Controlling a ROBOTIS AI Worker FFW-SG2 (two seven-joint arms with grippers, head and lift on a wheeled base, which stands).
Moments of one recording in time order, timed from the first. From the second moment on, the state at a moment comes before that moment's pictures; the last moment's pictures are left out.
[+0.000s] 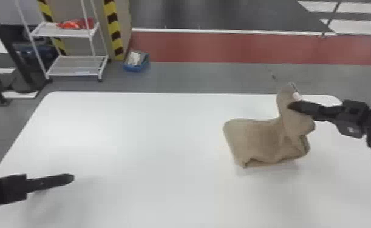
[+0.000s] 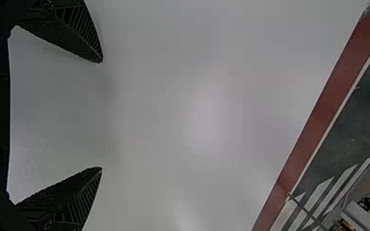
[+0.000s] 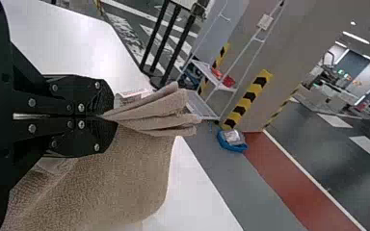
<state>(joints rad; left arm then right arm) 0.06 0.33 0.40 -1.86 0.10 1.32 -0.91 -0.45 -0.17 -0.57 -1.61 -0.18 1.57 0.80</state>
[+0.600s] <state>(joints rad) 0.07 0.33 0.41 -1.87 0.10 1.33 -0.91 -0.41 -0.10 -0.38 -1.60 -0.13 1.57 0.77</state>
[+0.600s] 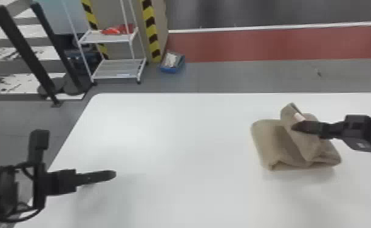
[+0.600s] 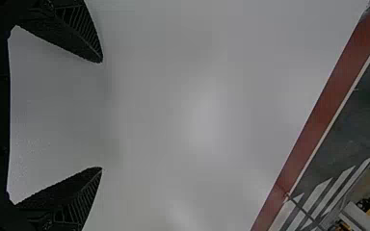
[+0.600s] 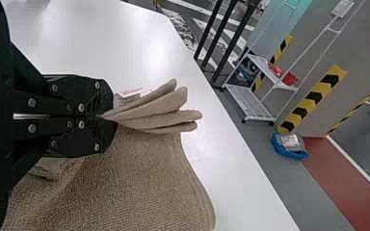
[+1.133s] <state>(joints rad) 0.08 0.32 0.42 -1.87 0.10 1.33 -0.91 -0.36 -0.06 -0.36 -1.60 -0.18 1.51 0.70</state>
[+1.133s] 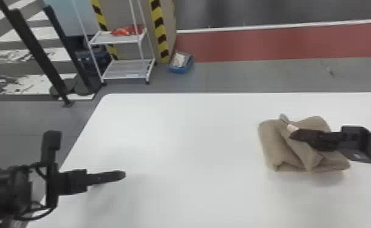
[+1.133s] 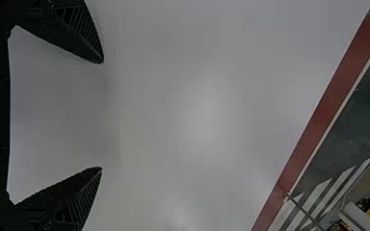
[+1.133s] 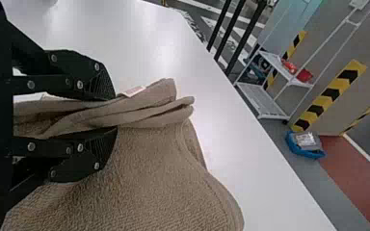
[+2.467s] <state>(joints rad) 0.09 0.32 0.42 -1.86 0.10 1.31 -0.91 -0.59 -0.02 -0.05 -1.20 -0.04 1.16 0.43</state>
